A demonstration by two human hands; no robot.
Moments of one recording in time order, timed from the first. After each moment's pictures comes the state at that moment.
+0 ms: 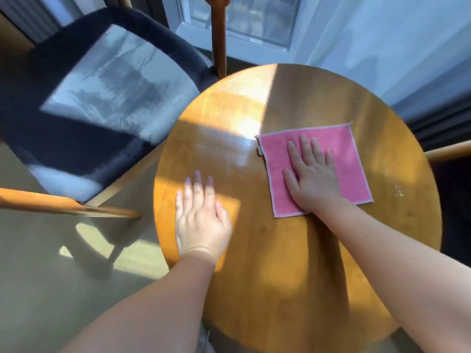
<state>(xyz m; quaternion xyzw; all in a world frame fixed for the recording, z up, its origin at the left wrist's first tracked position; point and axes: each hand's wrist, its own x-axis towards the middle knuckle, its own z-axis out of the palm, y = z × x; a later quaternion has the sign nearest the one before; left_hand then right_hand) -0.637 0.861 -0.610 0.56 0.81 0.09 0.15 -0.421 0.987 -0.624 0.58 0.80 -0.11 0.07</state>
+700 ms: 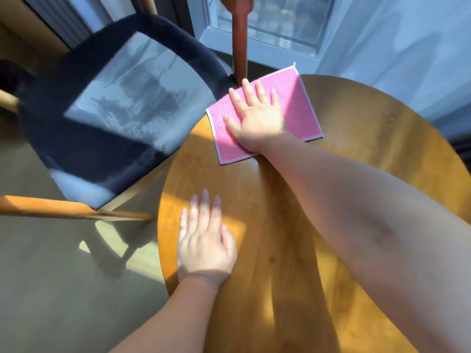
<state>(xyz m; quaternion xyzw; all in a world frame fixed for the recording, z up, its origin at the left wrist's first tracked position) -0.636 0.865 -0.606 0.55 0.82 0.09 0.14 -0.587 1.124 -0.628 0.50 0.86 -0.08 0.03</state>
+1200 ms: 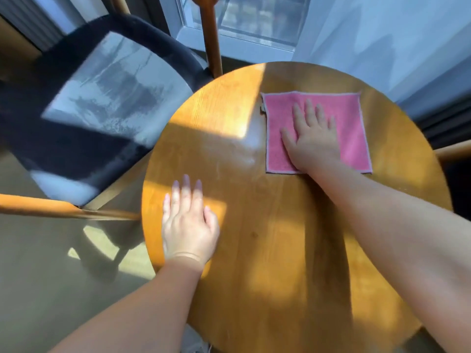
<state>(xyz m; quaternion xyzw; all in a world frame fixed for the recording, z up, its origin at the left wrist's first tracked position) -0.634 0.861 -0.609 0.56 0.82 0.08 0.12 -0.426 1.068 -0.624 0.64 0.76 -0.10 0.05</state>
